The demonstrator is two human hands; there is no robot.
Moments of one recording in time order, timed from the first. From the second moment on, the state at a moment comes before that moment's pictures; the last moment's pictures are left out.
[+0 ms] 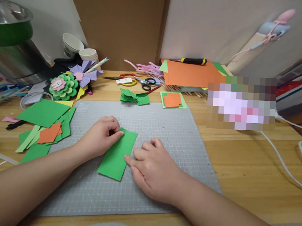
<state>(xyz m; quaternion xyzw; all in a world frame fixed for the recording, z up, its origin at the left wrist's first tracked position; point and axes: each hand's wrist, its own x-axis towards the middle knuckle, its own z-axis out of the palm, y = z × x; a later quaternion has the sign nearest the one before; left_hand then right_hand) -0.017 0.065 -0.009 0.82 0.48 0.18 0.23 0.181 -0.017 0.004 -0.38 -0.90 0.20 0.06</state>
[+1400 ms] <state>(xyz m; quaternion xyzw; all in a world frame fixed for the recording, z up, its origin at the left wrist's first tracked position) -0.019 0.048 0.012 0.79 0.41 0.17 0.42 0.168 0.019 0.008 -0.55 -0.56 0.48 0.39</state>
